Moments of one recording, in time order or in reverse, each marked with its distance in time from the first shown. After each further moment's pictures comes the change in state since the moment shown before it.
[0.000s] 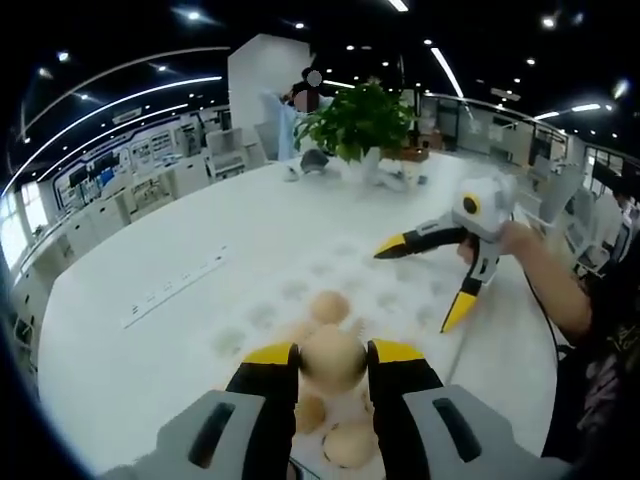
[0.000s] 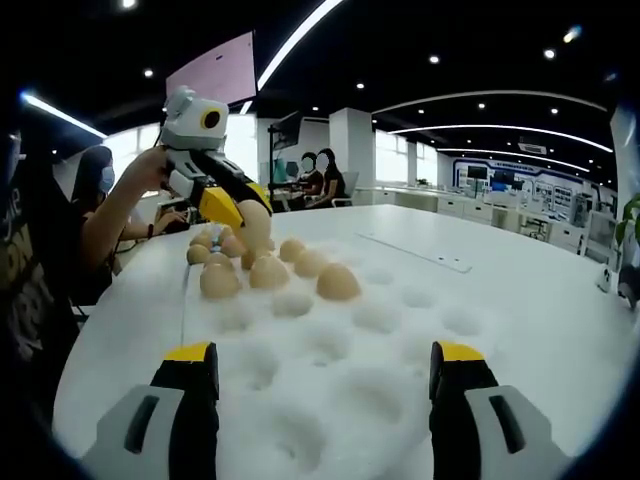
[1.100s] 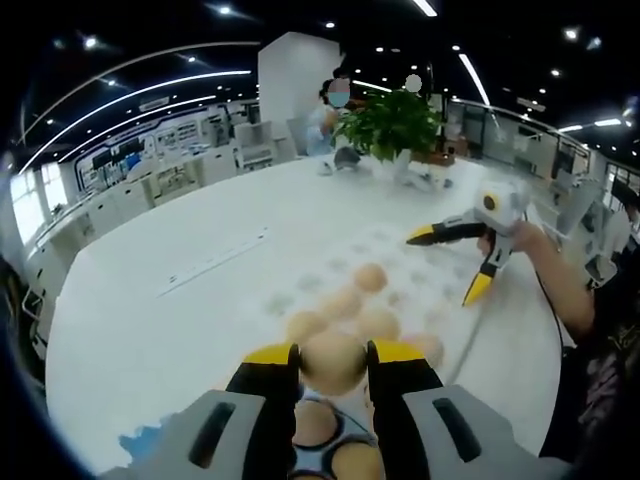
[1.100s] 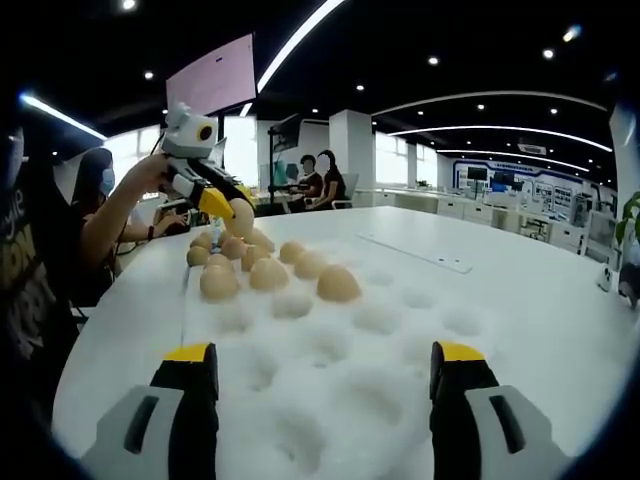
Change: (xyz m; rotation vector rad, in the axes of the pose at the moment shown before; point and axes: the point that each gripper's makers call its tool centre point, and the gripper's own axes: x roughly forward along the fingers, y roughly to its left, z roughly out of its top) left arm -0.042 0.037 -0.024 -0.076 0.000 0.094; right arm 0.000 0.000 0.001 0.004 -0.012 0.002
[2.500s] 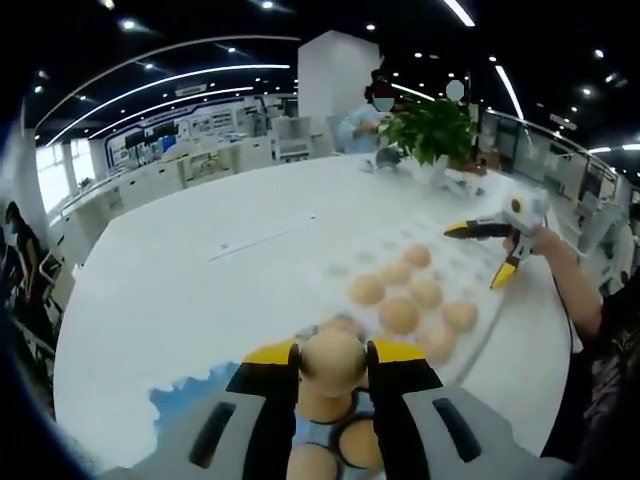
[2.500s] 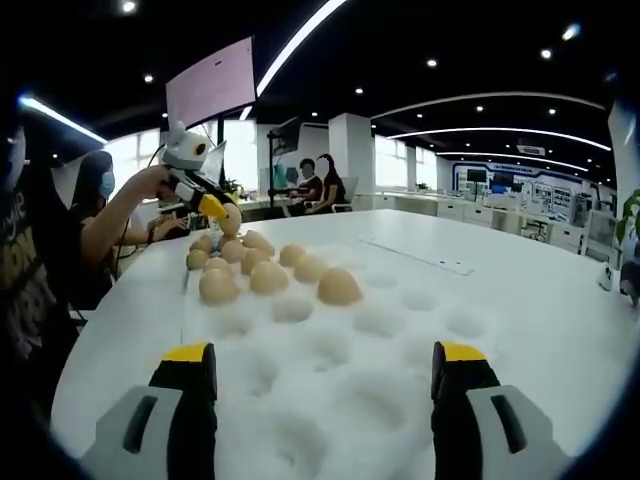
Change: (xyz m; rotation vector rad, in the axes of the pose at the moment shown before) left arm -0.043 0.044 -0.034 -0.104 0.001 0.113; right arm 0.004 0.000 0.003 0.005 -0.017 0.000
